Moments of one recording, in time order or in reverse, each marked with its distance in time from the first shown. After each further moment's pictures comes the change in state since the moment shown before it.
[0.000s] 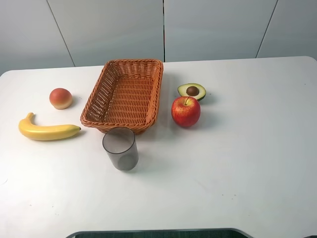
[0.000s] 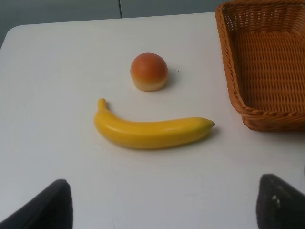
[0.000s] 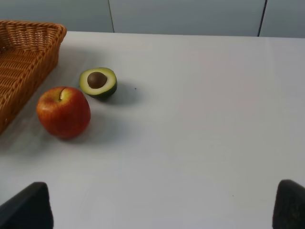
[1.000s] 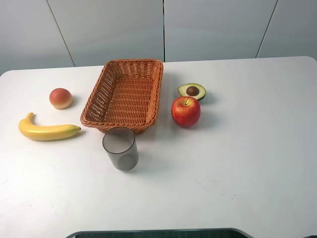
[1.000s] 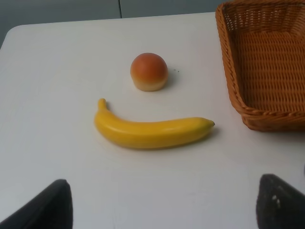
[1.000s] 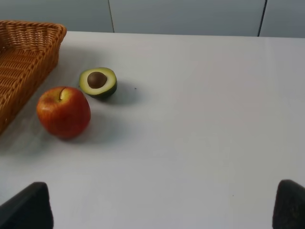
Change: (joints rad) left arm 0.000 0.000 0.000 0.000 0.000 0.000; right arm 0.000 0.000 0.000 0.000 0.000 0.000
